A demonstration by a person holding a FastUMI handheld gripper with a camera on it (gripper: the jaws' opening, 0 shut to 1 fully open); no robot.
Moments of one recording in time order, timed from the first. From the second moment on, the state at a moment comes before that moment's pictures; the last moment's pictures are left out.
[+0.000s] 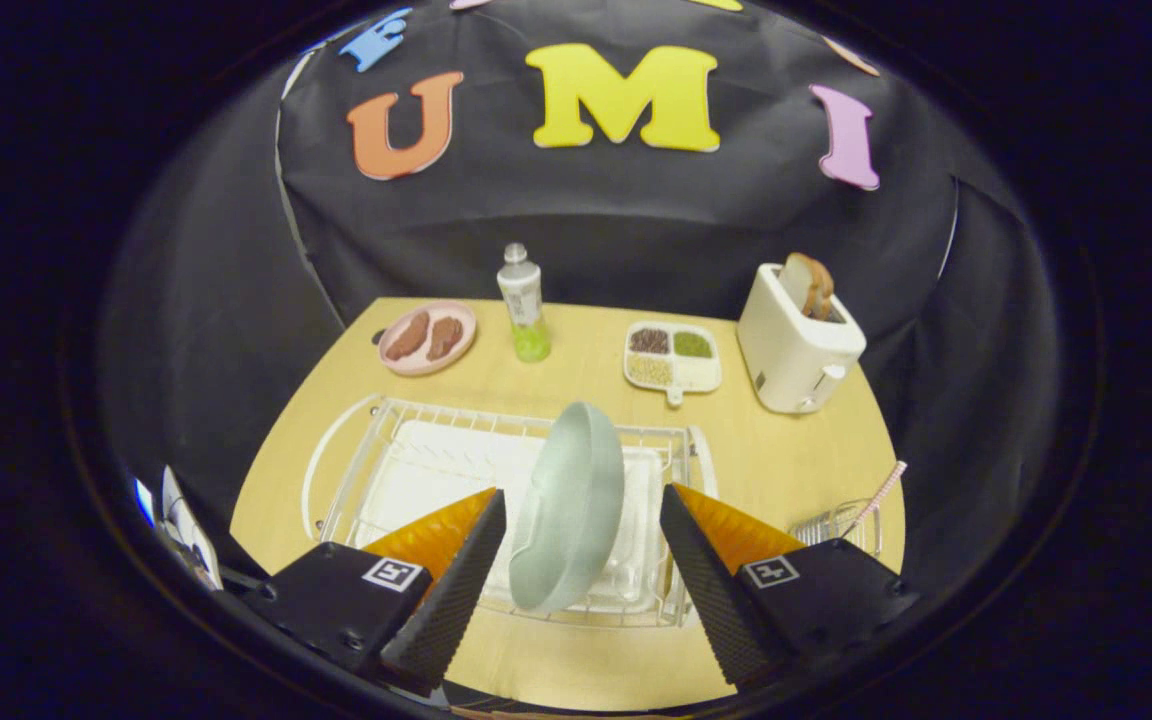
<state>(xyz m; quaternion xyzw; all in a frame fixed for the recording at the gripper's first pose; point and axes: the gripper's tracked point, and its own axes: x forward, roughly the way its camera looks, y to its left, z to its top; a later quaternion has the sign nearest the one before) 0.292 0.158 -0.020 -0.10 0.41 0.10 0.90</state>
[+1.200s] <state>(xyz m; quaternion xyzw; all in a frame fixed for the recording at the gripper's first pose) 0.313 0.134 -0.031 -0.26 0.49 -0.10 0.82</state>
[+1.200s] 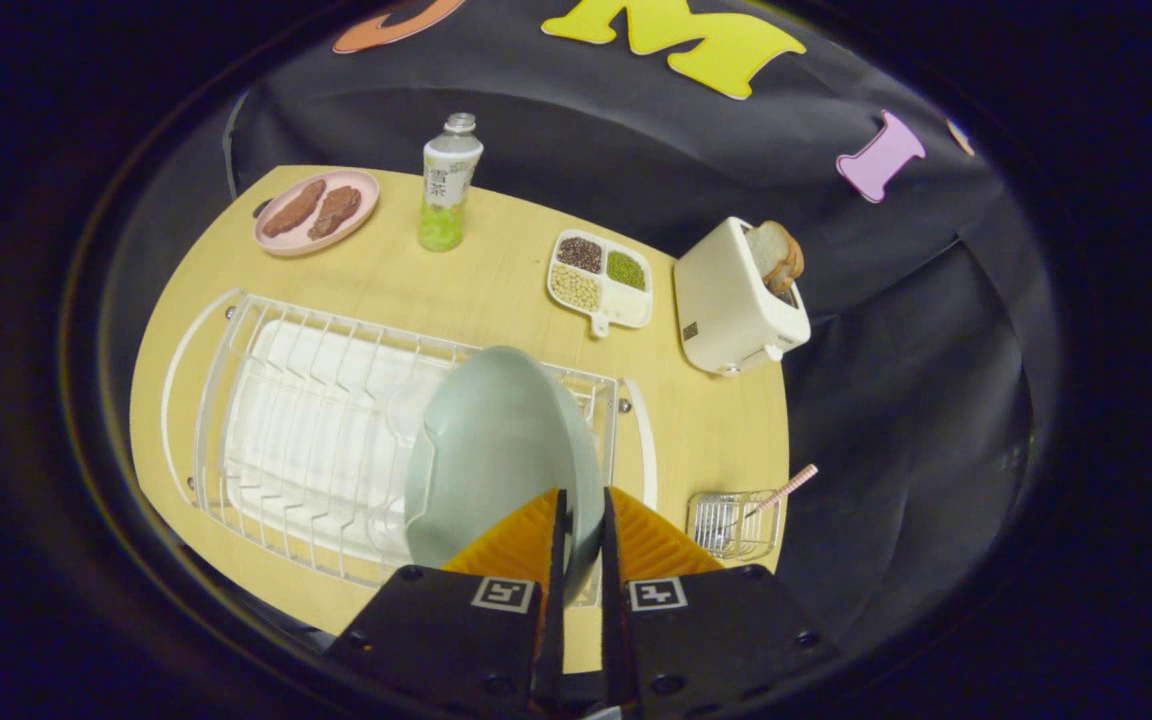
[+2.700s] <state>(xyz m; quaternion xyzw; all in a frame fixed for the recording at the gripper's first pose) 0.225 0.144 0.033 -0.23 0.30 -0.15 0.91</state>
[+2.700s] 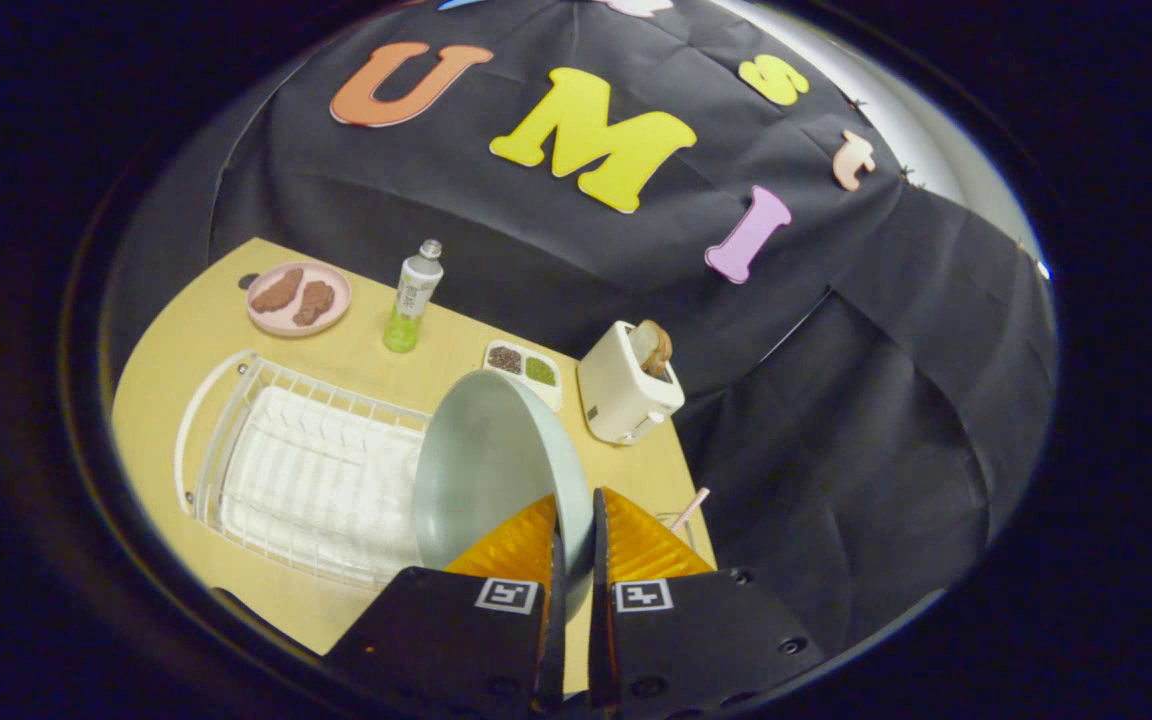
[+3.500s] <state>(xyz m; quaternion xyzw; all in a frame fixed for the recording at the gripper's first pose) 0.102 0.077 -0.135 0.10 0.35 0.12 0.92</state>
